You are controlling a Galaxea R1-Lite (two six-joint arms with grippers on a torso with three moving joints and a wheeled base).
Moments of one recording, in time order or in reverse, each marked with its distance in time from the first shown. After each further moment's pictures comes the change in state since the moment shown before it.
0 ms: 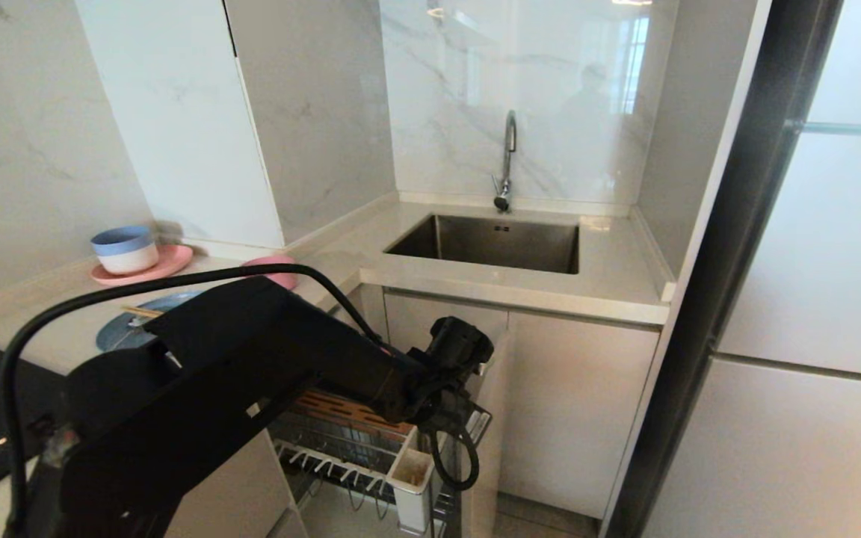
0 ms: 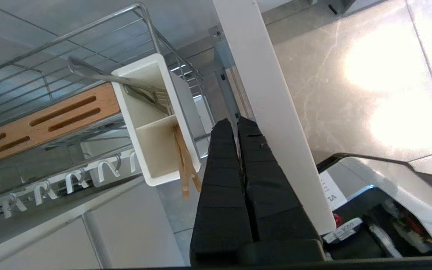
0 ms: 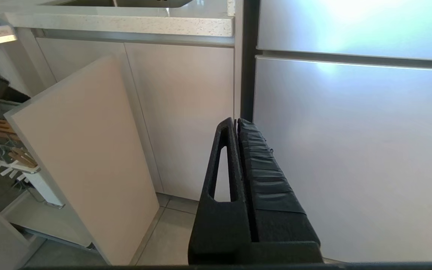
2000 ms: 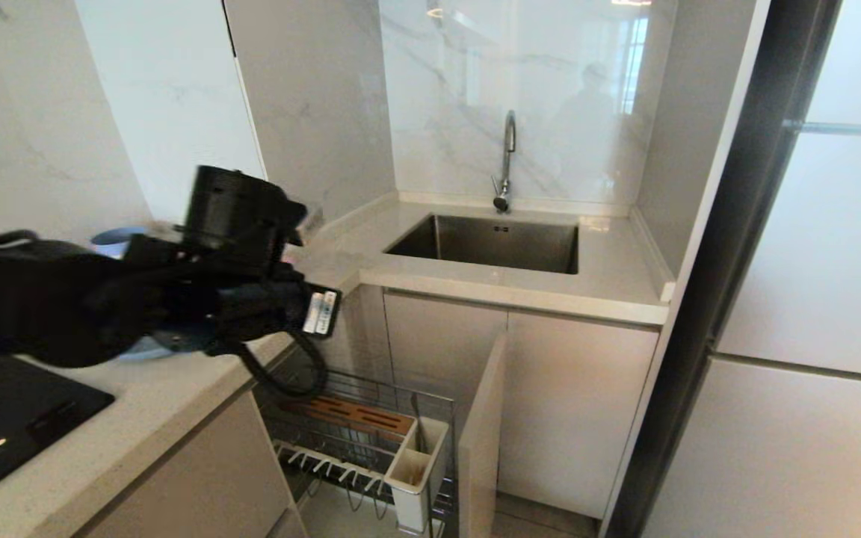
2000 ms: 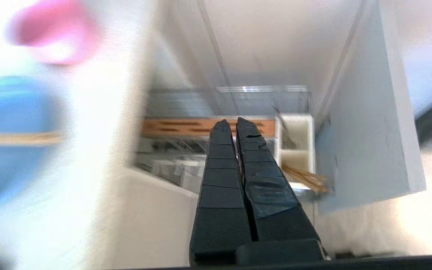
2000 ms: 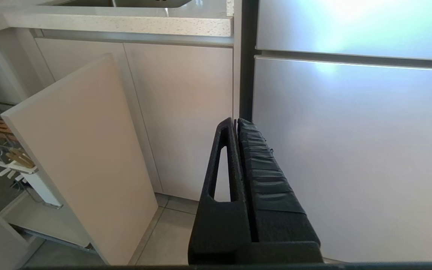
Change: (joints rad) left arm 0.256 -0.709 0.297 0.006 0.238 0.024; right arm 0.000 0.000 0.000 0.000 0.000 0.000
